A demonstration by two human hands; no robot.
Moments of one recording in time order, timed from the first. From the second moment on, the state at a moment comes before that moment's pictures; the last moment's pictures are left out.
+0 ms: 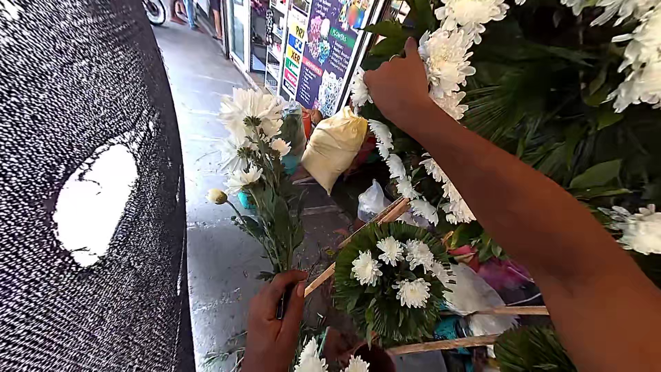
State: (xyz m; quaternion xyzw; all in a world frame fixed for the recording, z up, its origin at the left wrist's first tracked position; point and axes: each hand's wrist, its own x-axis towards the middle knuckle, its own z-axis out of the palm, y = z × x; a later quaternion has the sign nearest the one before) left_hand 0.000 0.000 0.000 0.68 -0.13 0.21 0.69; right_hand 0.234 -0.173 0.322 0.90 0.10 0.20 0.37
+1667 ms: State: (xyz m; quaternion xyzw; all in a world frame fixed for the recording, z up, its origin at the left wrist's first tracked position) left_hand 0.042 -0.051 0.045 0.60 -0.22 0.11 0.76; right_hand 0.019 -0.199 0.134 0.60 0.13 0.12 -0.78
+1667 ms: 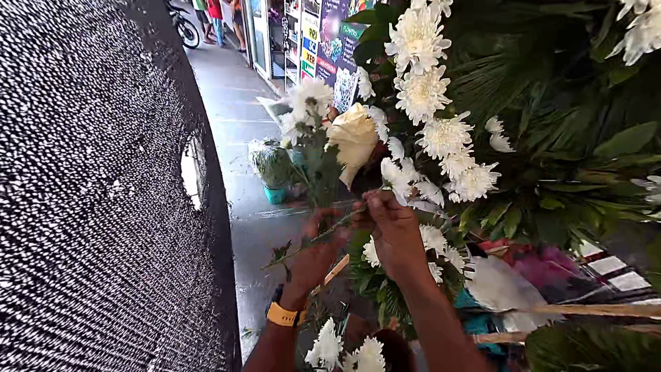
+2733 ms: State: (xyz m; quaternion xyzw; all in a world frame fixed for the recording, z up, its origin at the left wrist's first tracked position) left_hand 0.006 0.031 0.001 0.65 -0.13 0.17 0.73; right_hand 0.240 -0.176 0.339 0.89 0.10 0.37 0.26
